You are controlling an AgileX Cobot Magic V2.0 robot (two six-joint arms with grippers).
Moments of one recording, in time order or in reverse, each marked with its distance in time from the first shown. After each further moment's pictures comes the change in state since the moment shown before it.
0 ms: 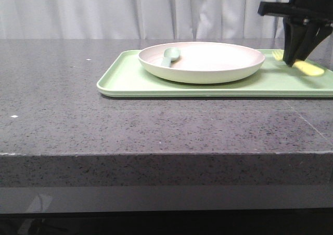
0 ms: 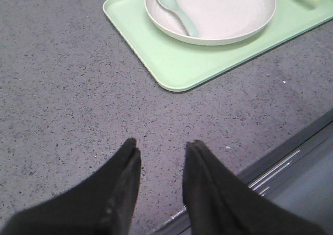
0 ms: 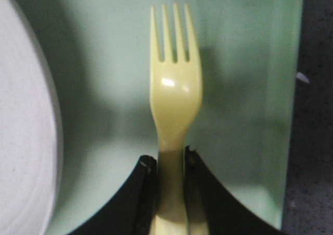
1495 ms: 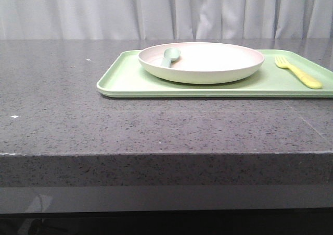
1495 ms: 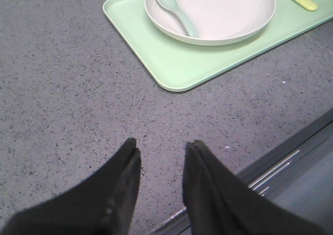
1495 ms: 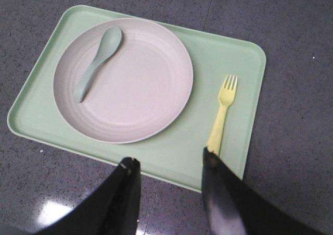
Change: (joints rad) left arm 0.000 0.000 0.000 0.000 0.000 0.000; right arm 0.116 -0.786 0.237 -0.017 -0.044 -0.123
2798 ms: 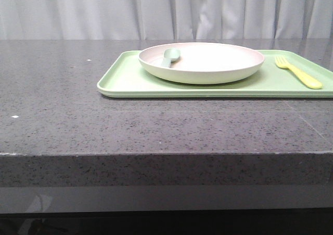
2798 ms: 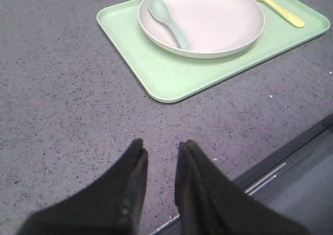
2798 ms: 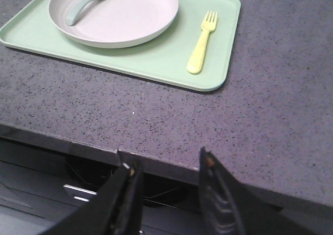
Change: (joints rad) left arm 0.000 0.000 0.000 -0.060 -0.029 0.000; right arm 0.000 -0.974 0.919 -0.041 -0.204 -0.027
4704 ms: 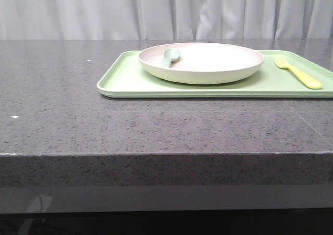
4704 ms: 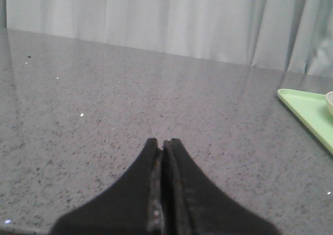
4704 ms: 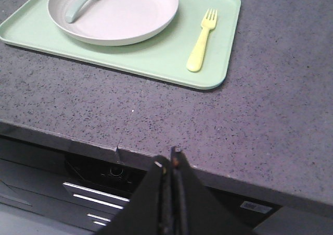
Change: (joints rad) left arm 0.462 -0.658 0.780 0.169 -0.605 -0.320; right arm 0.000 0.000 0.000 0.000 0.004 -0.003
